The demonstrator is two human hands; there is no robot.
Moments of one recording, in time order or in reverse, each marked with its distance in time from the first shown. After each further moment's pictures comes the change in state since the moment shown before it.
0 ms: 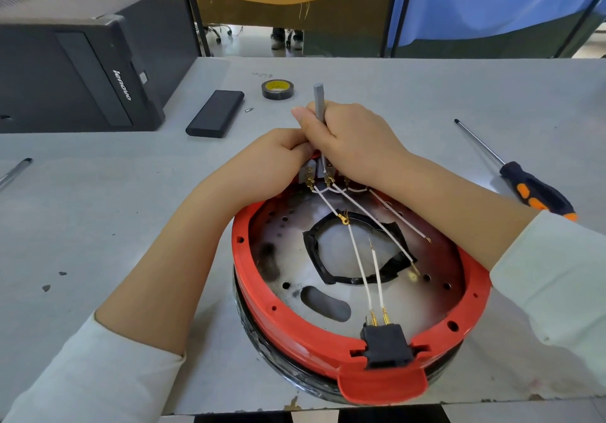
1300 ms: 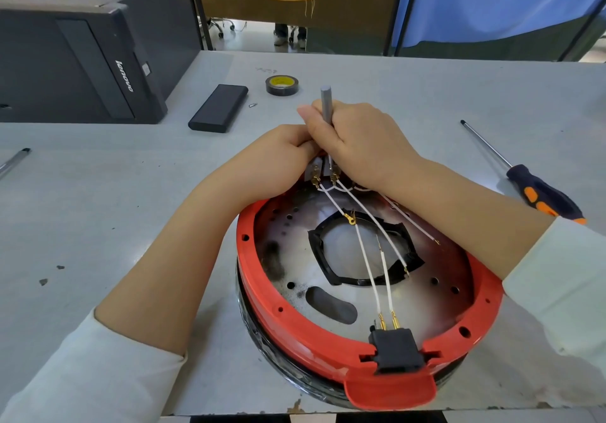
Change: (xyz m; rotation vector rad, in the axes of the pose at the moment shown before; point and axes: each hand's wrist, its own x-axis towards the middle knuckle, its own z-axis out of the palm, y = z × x) left_hand 0.001 -0.002 0.001 -0.016 0.032 0.007; right_hand -0.006 -0.005 -0.001 -0.044 0.011 -0.052
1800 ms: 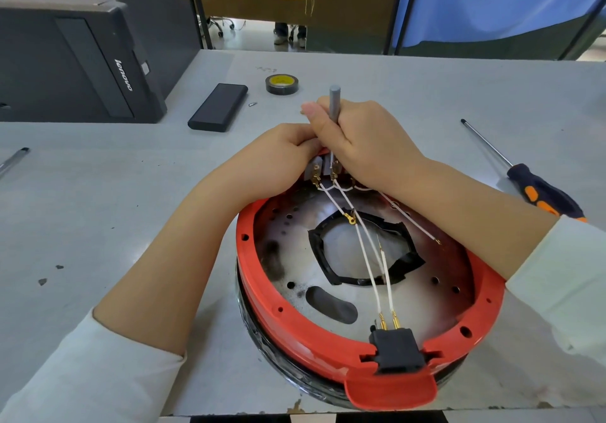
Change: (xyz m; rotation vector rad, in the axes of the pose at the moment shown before) left_hand -0.001 0.002 -0.001 -0.021 -0.012 0.035; right_hand -0.002 0.003 -0.001 0.131 0.040 -0.048
